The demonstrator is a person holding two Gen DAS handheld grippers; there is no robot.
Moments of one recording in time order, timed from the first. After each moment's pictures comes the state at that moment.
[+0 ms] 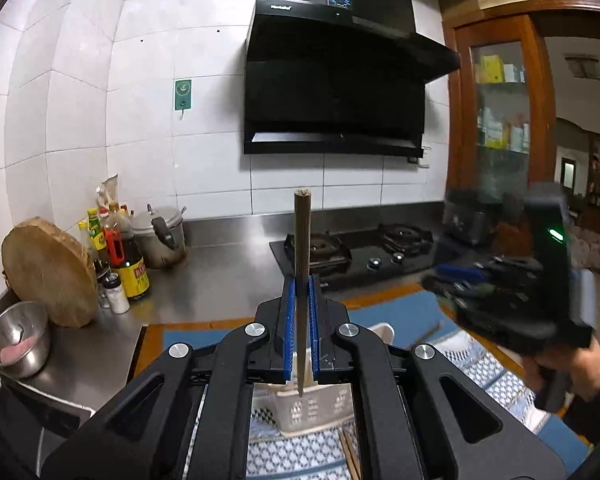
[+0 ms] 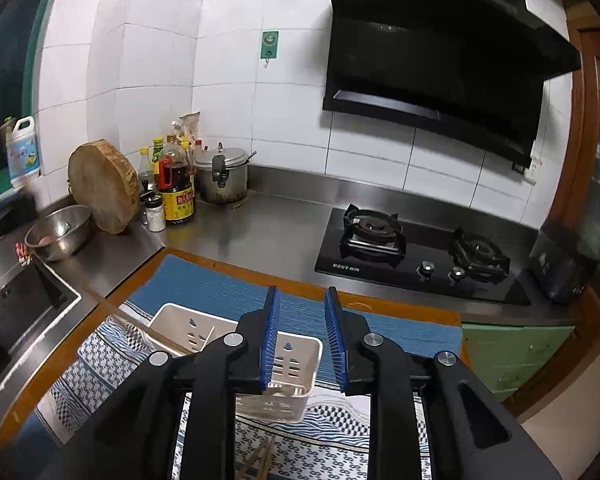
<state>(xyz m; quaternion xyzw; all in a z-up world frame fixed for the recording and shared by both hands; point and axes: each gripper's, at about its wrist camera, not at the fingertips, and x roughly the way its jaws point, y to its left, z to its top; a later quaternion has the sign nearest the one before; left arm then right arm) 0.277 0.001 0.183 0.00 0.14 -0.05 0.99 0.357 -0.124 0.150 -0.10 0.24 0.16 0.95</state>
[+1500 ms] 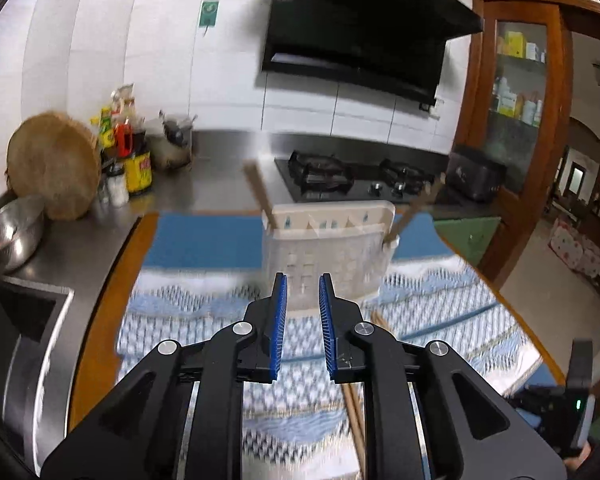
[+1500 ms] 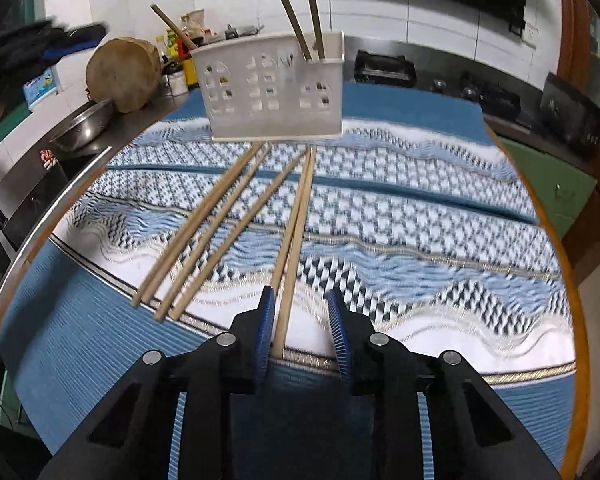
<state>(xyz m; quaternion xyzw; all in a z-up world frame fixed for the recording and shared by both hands) 0.204 0.019 0.063 -0.06 0.26 -0.04 0.96 0.178 -0.174 -0.062 -0.04 0.42 0.17 0.89</state>
